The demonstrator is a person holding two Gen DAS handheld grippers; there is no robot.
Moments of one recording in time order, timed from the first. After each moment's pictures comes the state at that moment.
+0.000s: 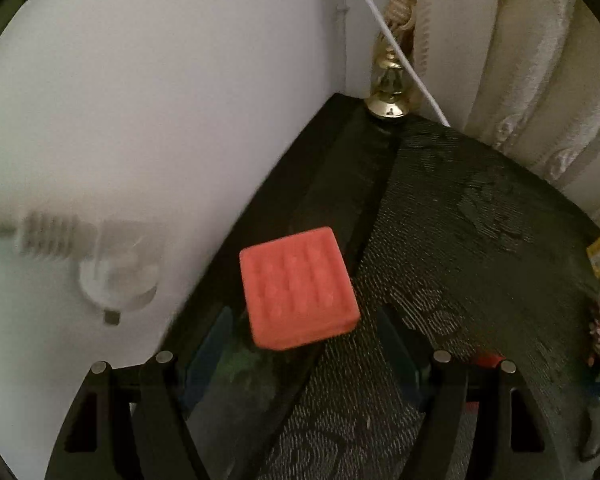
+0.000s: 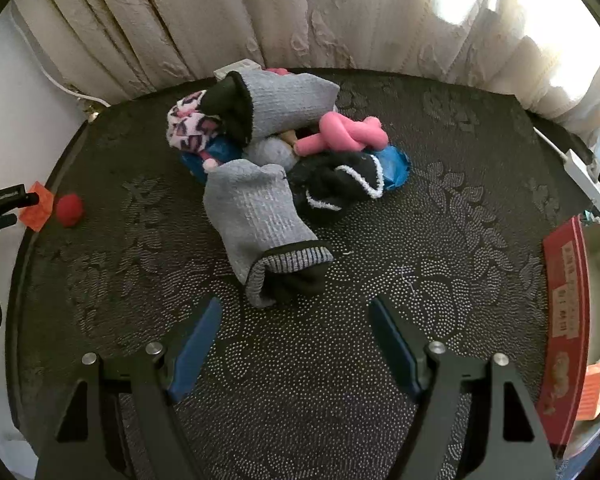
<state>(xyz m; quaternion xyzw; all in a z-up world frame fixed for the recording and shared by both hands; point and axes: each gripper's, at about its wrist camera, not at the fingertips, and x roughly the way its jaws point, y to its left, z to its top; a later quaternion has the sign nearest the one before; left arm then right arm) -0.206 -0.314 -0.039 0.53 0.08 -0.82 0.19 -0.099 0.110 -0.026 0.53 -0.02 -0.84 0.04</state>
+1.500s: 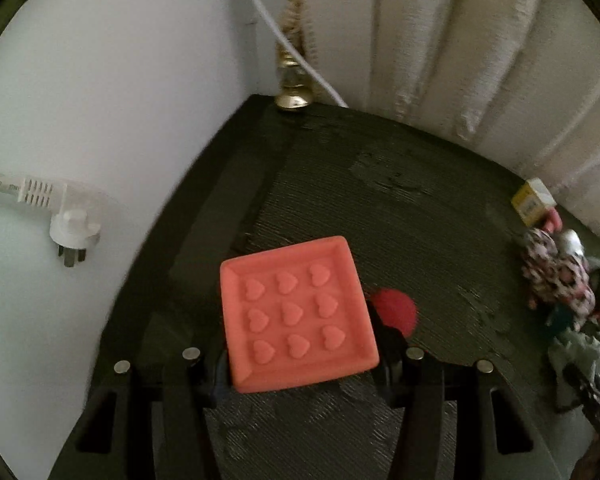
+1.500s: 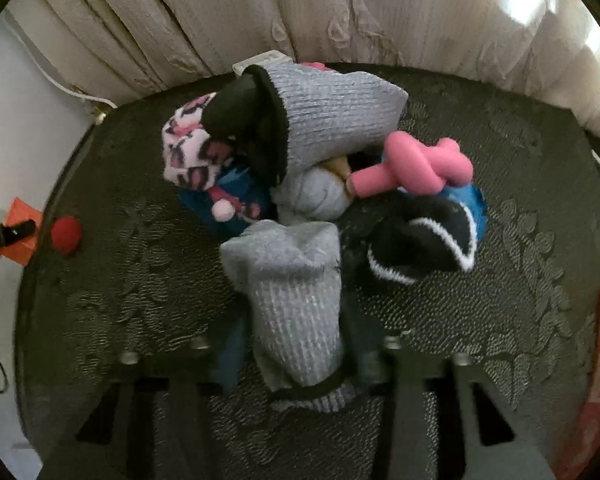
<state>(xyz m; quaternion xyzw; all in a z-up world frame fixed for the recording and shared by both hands) -0.181 -0.249 -0.001 0.52 0.08 -0.85 0.09 -0.141 0.098 -0.046 0.54 -0.04 -0.84 0.10</state>
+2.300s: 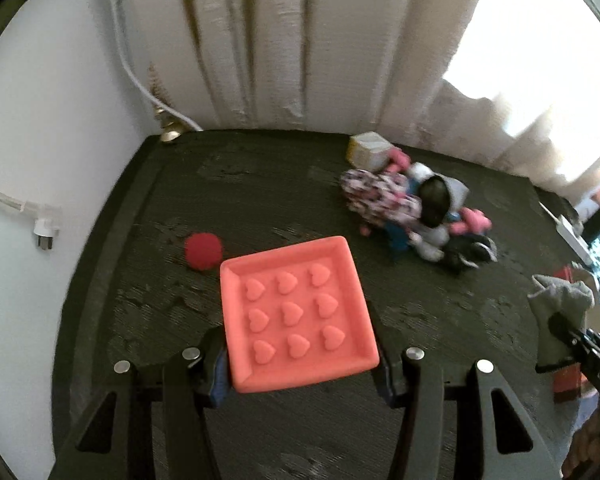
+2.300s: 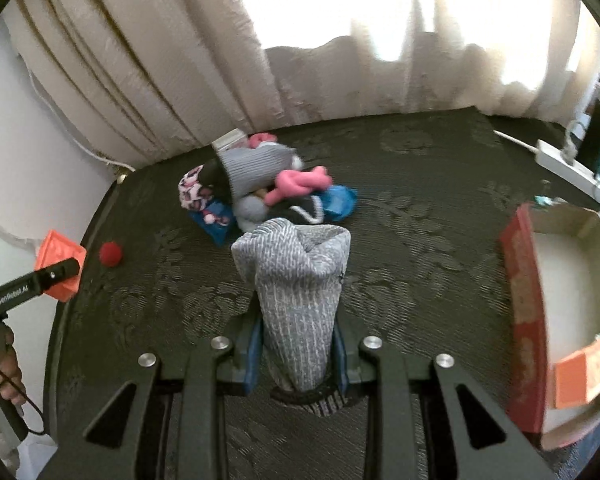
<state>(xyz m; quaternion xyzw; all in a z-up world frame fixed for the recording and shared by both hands) -0.081 -0.098 0.057 0.49 0.03 -0.87 -0.03 -0.046 0.190 0.030 0.46 -0.10 -0.88 0.07</state>
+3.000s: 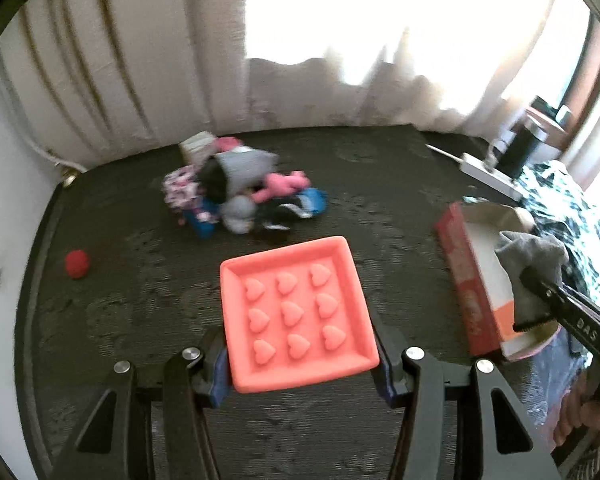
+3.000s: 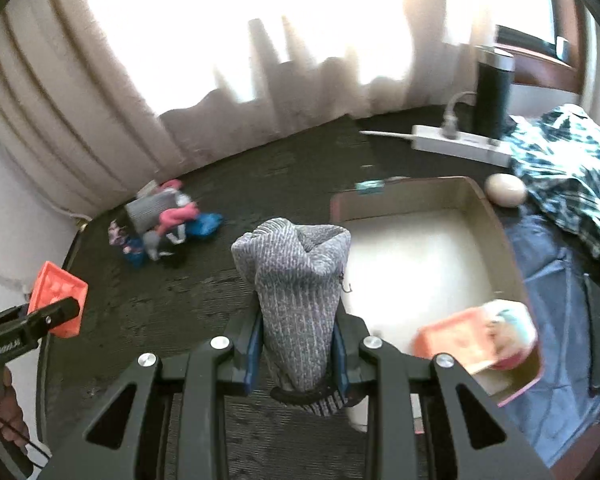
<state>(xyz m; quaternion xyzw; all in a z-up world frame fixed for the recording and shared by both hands) -0.020 0.095 0.078 0.49 -0.04 -0.86 -0.14 0.026 0.353 0.048 0.42 -0.15 -0.90 -0.02</state>
